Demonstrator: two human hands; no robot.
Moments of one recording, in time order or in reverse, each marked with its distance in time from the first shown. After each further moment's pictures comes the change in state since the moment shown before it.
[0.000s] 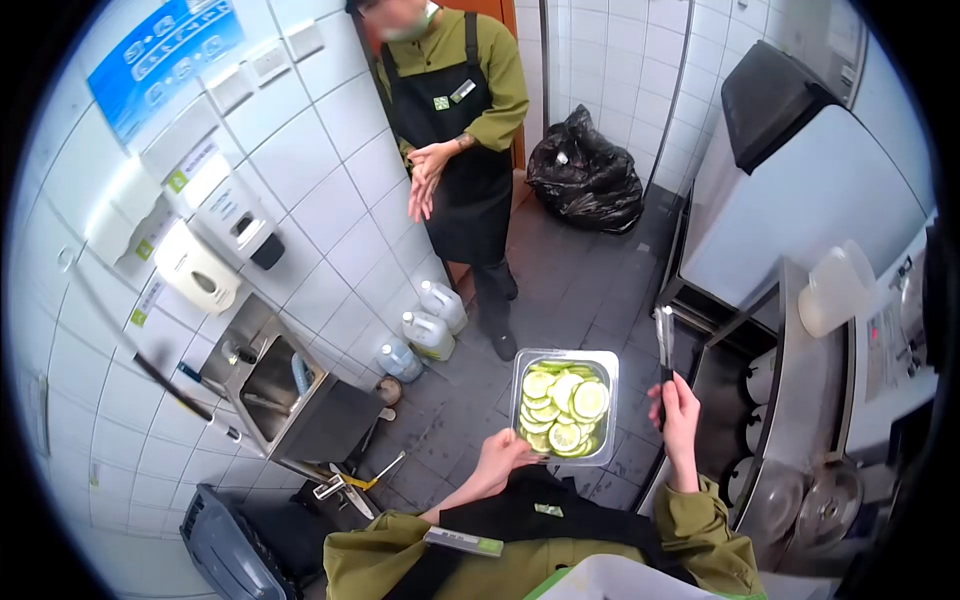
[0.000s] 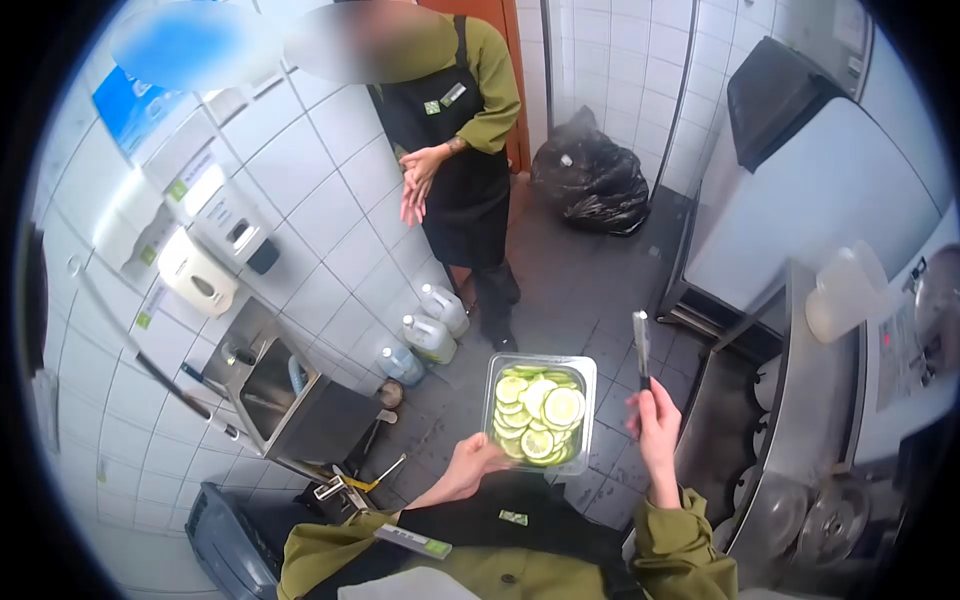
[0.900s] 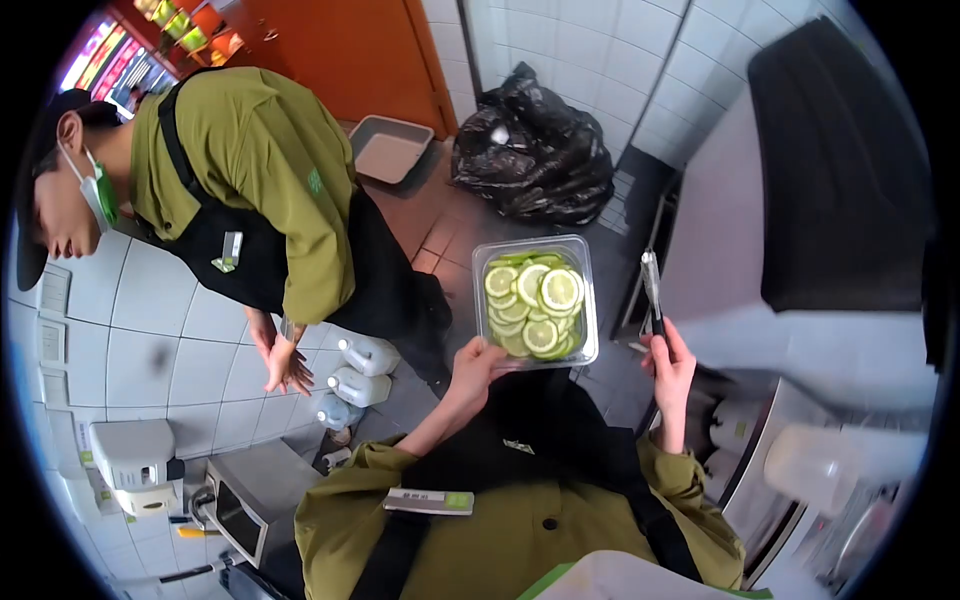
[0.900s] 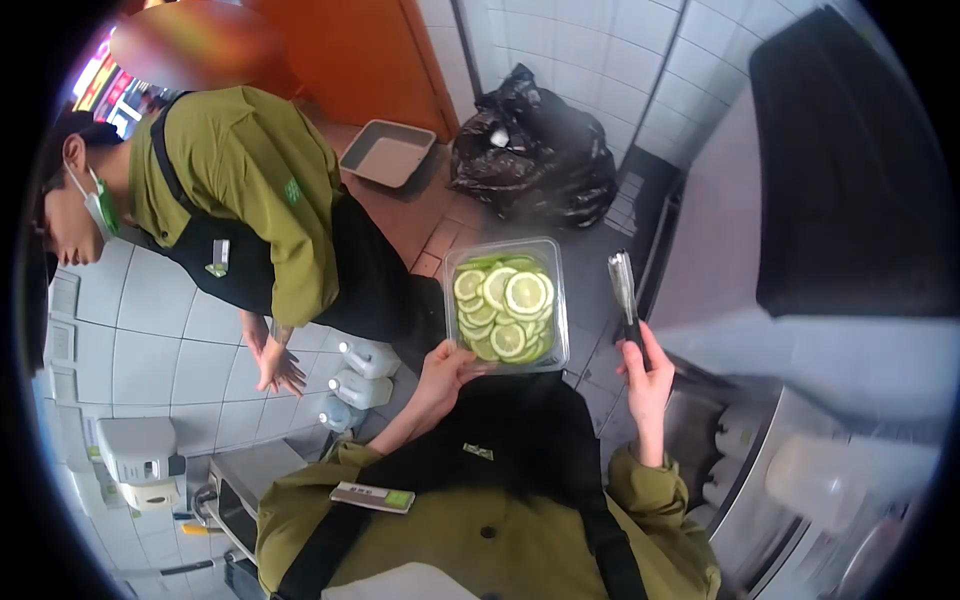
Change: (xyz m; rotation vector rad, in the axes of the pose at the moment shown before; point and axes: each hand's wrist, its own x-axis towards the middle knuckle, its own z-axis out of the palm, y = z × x) left_hand 0.547 0.259 0.204 -0.097 0.011 -0.002; right_hand 0.571 0.001 -0.064 -0.116 0.122 0.082
